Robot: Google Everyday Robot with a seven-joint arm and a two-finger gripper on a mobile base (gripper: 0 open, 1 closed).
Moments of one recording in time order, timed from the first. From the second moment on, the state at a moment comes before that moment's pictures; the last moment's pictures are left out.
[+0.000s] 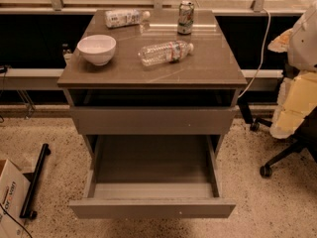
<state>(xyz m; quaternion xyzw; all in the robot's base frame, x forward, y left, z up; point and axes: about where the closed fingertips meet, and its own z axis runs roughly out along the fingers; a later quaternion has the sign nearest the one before) 0.438 -0.216 0.977 -0.60 0.78 -0.04 0.16</state>
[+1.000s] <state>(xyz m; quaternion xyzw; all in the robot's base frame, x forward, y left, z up) 0.419 -0.199 0.959 -0.60 0.79 -0.01 0.15</state>
